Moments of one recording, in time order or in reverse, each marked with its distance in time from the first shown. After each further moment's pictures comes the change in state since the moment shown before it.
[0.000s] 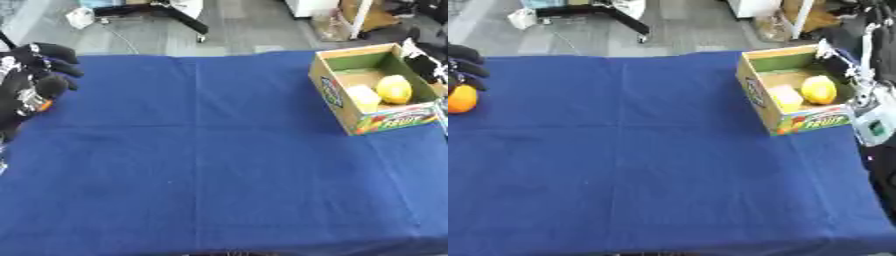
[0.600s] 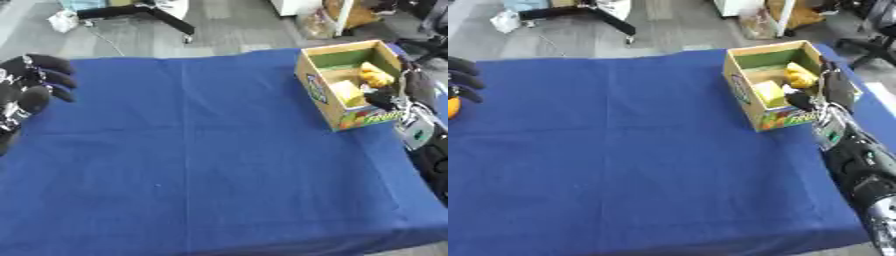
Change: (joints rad) left arm 0.016 -0.017 -0.048 -0.033 0.081 -0.018 -0.041; right arm -0.206 0.067 -0.099 0.725 0.171 0.180 -0.055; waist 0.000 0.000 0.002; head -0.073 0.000
